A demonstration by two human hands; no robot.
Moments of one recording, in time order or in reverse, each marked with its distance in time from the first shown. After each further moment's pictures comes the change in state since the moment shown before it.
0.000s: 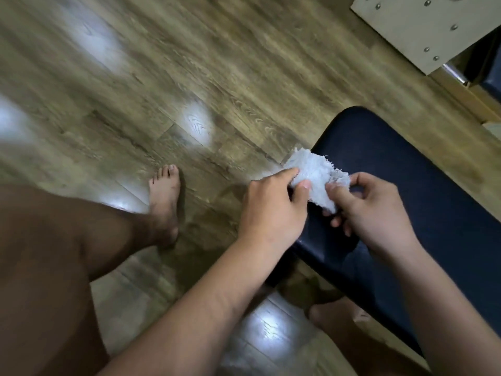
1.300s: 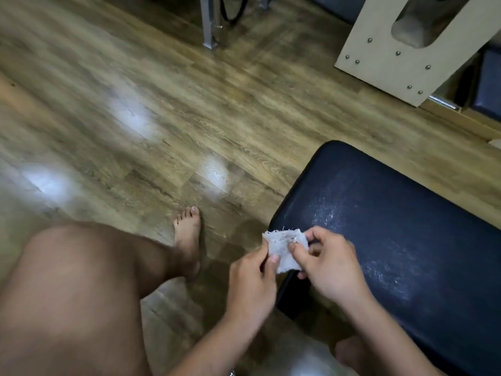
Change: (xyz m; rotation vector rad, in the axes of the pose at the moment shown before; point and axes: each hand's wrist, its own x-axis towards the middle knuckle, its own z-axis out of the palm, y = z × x) left_hand -0.085 -0.059 0.009 -0.067 0.059 0.084; right_hand -0.060 0.032 0.022 -0.171 -0.089 -0.170
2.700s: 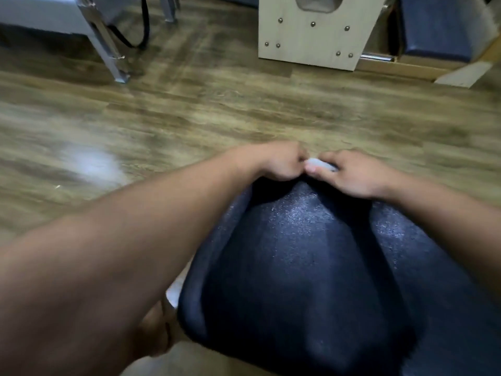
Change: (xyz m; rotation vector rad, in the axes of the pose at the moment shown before) left_hand 0.260 0.197 0.147 0.784 -0.870 0.594; right_hand 0.185 0.104 -0.183 -0.462 -0.036 -0.177
